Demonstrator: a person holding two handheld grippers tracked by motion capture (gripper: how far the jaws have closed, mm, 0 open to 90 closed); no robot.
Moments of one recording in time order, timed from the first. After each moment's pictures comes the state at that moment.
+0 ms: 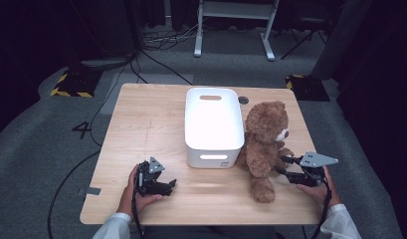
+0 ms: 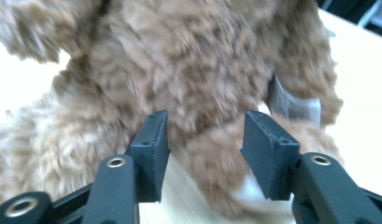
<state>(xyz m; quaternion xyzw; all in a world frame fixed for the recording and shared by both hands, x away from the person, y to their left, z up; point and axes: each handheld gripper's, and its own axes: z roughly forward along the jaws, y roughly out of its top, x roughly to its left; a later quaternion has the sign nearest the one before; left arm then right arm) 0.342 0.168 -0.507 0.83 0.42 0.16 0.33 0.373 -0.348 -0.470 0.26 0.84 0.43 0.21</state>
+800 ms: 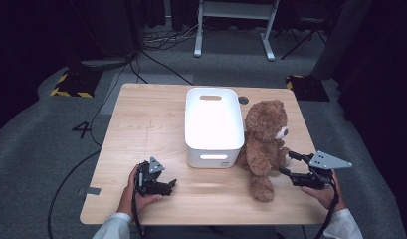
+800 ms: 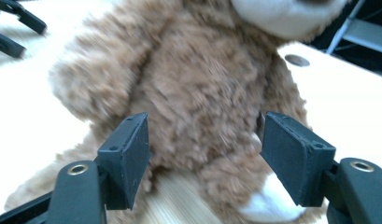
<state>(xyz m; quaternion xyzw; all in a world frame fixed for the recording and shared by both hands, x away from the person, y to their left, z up) 0.342 0.168 -0.507 0.83 0.42 0.16 0.33 0.349 -0.342 -0.436 0.28 0.80 0.48 0.24</state>
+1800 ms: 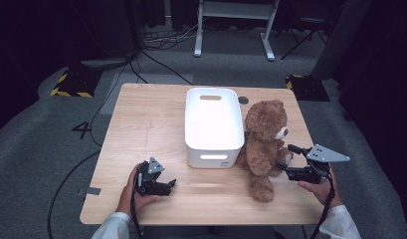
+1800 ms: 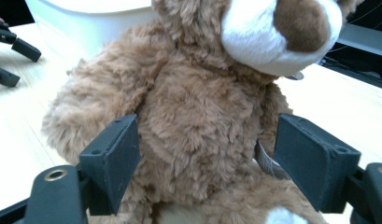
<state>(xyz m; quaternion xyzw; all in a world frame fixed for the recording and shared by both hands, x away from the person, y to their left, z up) 0.341 0.170 -0.506 0.84 0.40 0.15 0.34 0.360 -0.329 -0.423 0.30 0.78 0.49 0.24</state>
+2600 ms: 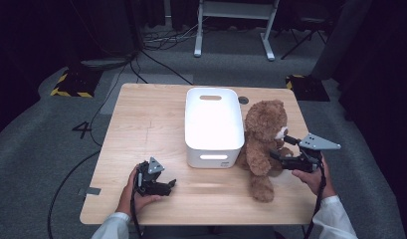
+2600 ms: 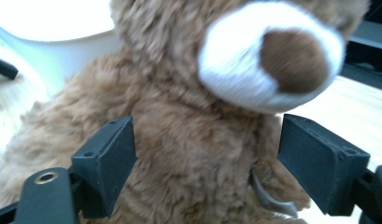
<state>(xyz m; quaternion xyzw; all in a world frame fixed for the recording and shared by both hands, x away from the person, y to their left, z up) 0.341 0.170 -0.506 0.84 0.40 0.15 0.34 0.387 -0.314 -0.414 0.33 0.77 0.48 0.24</state>
